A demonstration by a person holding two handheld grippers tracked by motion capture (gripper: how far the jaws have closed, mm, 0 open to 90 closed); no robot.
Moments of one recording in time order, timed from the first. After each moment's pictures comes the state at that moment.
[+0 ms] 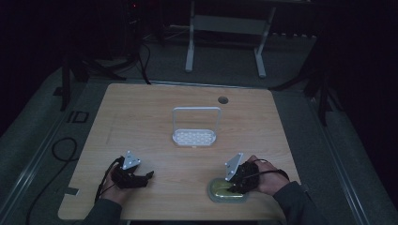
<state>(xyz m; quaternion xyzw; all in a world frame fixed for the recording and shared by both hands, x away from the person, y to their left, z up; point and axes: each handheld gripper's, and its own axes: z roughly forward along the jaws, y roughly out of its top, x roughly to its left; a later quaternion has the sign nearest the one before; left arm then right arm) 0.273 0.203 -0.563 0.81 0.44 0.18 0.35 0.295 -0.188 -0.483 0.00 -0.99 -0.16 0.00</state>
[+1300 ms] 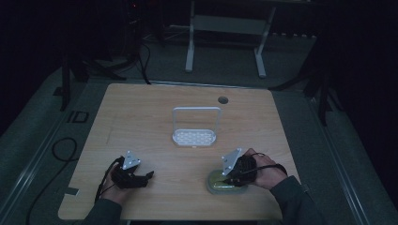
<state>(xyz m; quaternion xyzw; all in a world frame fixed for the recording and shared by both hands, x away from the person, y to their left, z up) 0.273 0.203 -0.563 0.81 0.44 0.18 0.35 0.301 -0.175 -0.460 0.02 -0.98 -0.18 -0.05</state>
